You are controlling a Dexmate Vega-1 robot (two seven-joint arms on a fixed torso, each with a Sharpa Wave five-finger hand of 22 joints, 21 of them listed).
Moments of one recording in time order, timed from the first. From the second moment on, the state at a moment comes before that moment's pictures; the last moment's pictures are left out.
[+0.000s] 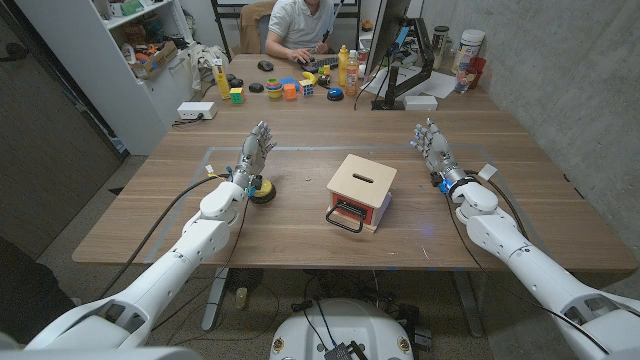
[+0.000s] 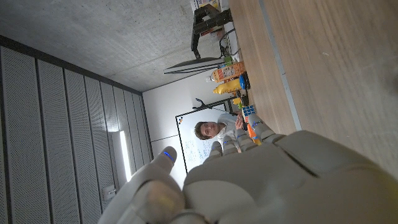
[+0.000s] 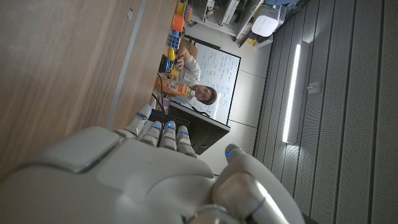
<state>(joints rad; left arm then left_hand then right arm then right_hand) 0.84 0.46 0.37 -1.31 -0.61 -0.27 -0.01 0.00 0.06 0.43 0.19 0.29 -0.17 -0.02 0.19 0.18 -0.17 -0.04 0.18 0.18 -0.17 -0.02 0.28 0.19 -0.16 -0.04 0.57 0.17 -0.82 -0.50 -0.34 -1.25 0.65 0.29 0.10 0.01 0.07 0.25 0.18 0.28 0.00 0.01 0.18 0.18 0.02 0.01 0.19 0.19 -0.09 -0.04 0.22 0.18 -0.17 -0.03 0.73 0.17</state>
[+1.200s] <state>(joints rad) 0.85 0.33 0.25 -1.26 -0.48 -0.22 -0.08 0.00 0.06 0.43 0.19 0.29 -0.17 -0.02 0.19 0.18 -0.17 -0.04 0.18 0.18 -0.17 -0.02 0.28 0.19 -0.16 -0.04 0.56 0.17 -1.00 -0.52 -0.21 -1.52 0.31 0.29 0.02 0.07 0.02 0.19 0.11 0.27 0.04 -0.04 0.19 0.18 0.05 0.03 0.20 0.19 -0.03 0.08 0.22 0.18 -0.13 0.12 0.68 0.17</state>
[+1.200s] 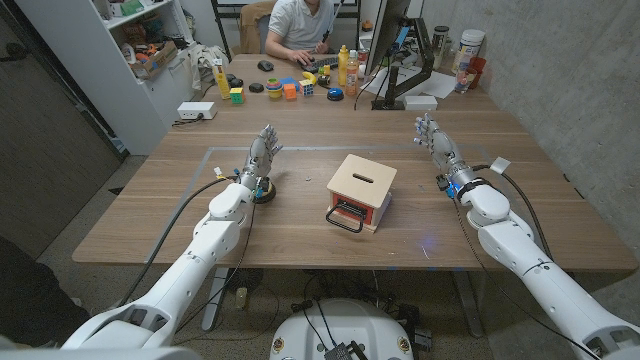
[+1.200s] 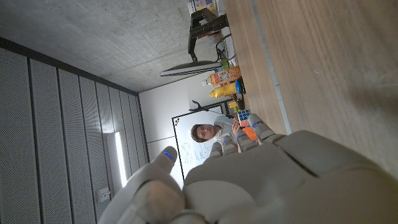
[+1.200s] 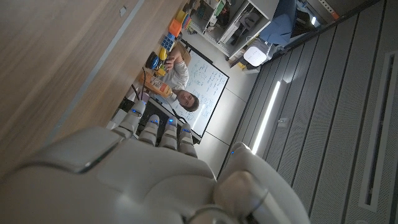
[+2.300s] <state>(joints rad) 0.81 0.29 0.22 -1.18 -0.45 -0.22 -0.13 0.00 0.06 0.43 0.19 0.29 -0.17 -0.02 0.19 0.18 -0.17 -0.04 0.18 0.18 -0.17 -0.02 0.28 0.19 -0.16 -0.04 0.55 0.17 -1.13 -0.52 -0.17 -1.76 -0.17 0.40 -0.15 0.11 -0.06 0.15 0.06 0.27 0.08 -0.06 0.20 0.18 0.09 0.02 0.22 0.19 0.01 0.06 0.22 0.18 -0.07 0.18 0.65 0.17</state>
